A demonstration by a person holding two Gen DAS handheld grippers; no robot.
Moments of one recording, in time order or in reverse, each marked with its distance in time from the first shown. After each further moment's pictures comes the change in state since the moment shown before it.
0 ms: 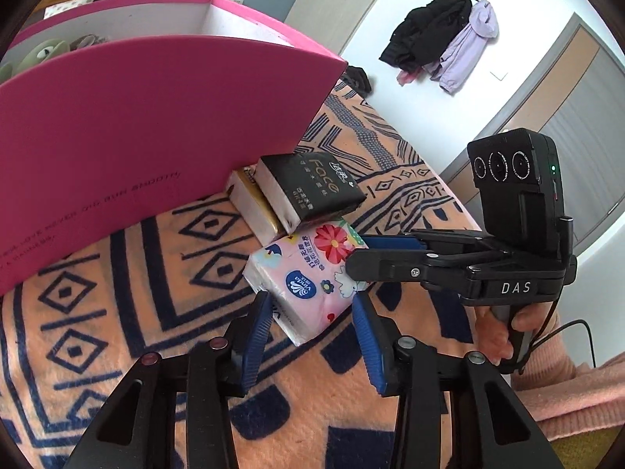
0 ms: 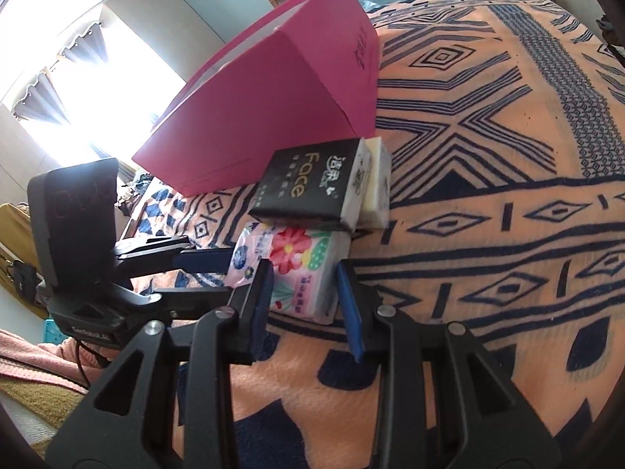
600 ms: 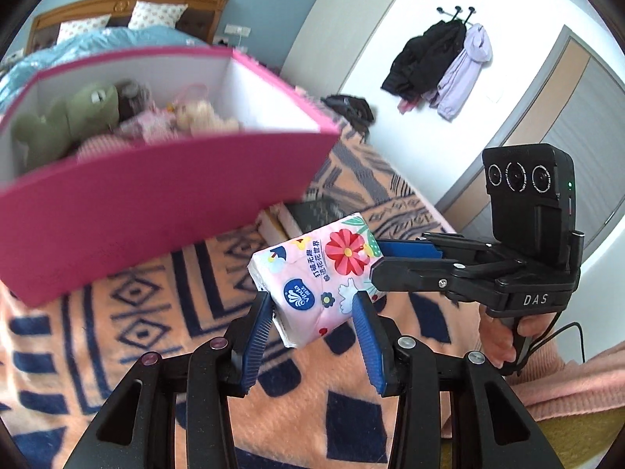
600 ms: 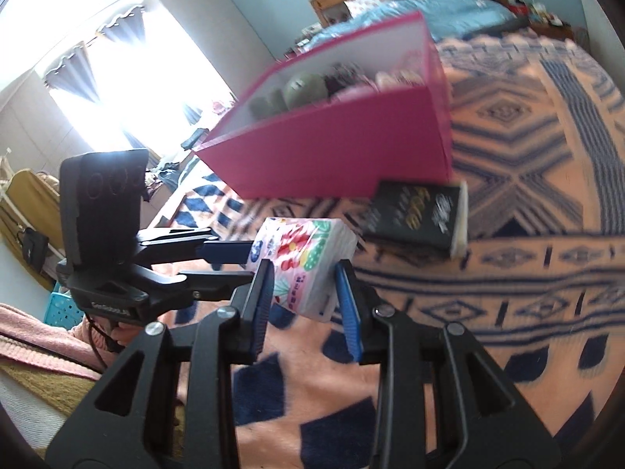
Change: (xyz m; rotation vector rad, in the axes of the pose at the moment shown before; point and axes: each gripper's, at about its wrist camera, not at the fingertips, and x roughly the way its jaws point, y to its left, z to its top) left arm -0.065 -0.008 0.004 0.015 -0.126 0.037; right arm -0.021 0.068 0.012 -0.162 -0.064 0.060
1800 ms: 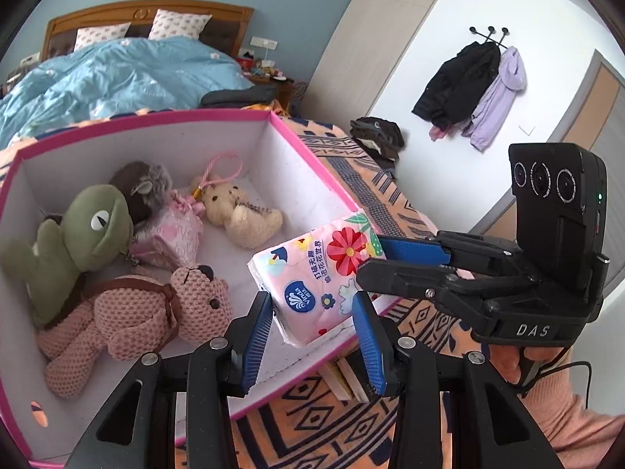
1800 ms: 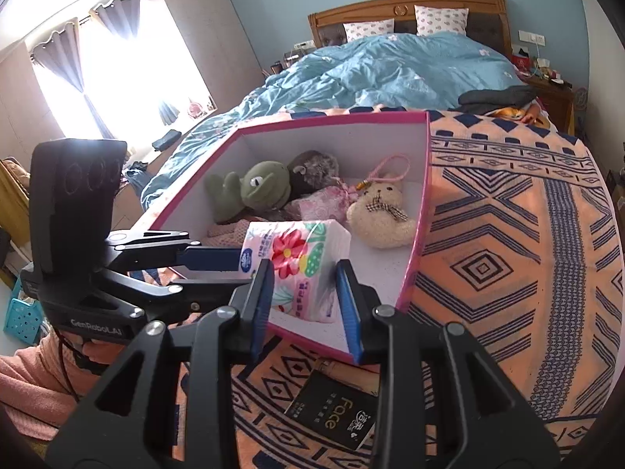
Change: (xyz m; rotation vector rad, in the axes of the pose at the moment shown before) left arm 0.025 0.051 0.110 -0.056 -0.015 0.080; right arm 0.029 -0.023 0.121 -0.096 0.008 -0.153
